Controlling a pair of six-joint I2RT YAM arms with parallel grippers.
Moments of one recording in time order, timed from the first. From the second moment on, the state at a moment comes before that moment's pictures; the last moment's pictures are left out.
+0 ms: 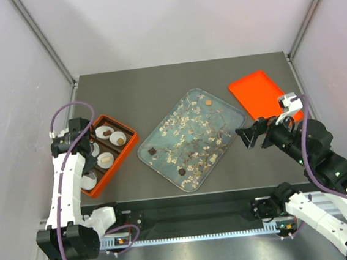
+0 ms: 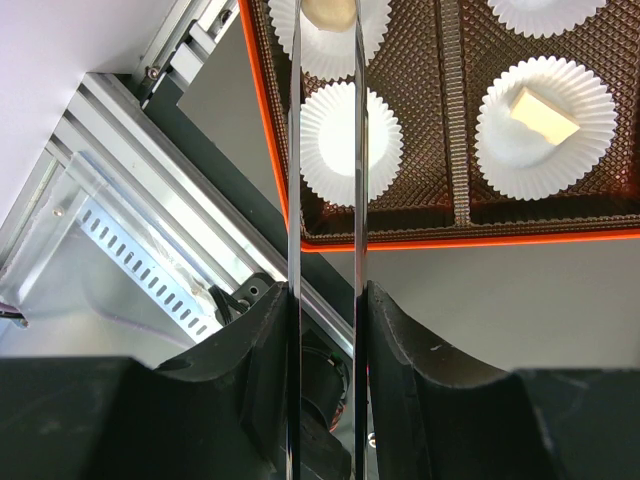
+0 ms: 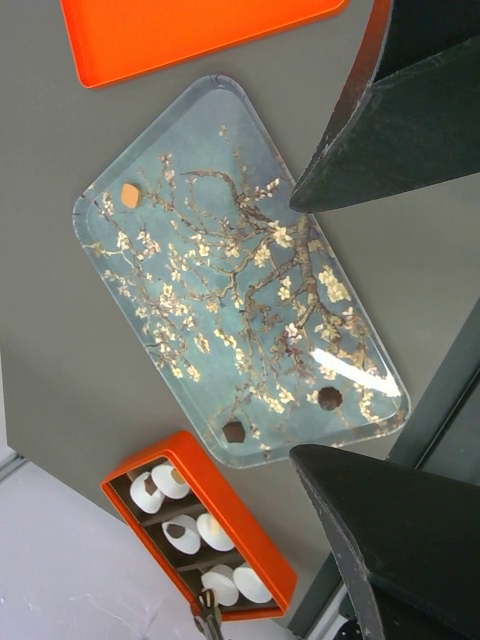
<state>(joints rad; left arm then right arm) 0.09 1.06 1.06 -1.30 -0.49 -0.59 0.53 0.51 0.93 -0.63 0.01 0.35</state>
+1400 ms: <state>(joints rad) 0.08 1.12 1.27 -1.32 -0.43 -0.53 0.53 0.51 0.94 -0.65 0.07 0.35</state>
